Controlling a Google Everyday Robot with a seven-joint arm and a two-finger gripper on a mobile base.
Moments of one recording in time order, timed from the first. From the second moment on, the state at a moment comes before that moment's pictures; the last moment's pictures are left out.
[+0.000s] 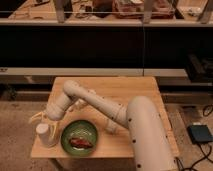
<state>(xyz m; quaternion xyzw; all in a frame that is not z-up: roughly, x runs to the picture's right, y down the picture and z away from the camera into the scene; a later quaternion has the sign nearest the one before) -0.322 0.196 0.712 -0.40 -0.65 -0.21 0.61</state>
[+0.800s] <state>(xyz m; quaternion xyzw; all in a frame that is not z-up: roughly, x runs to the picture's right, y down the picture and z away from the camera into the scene) -0.284 0.135 0.722 -0.37 -0.59 -0.26 0.67</state>
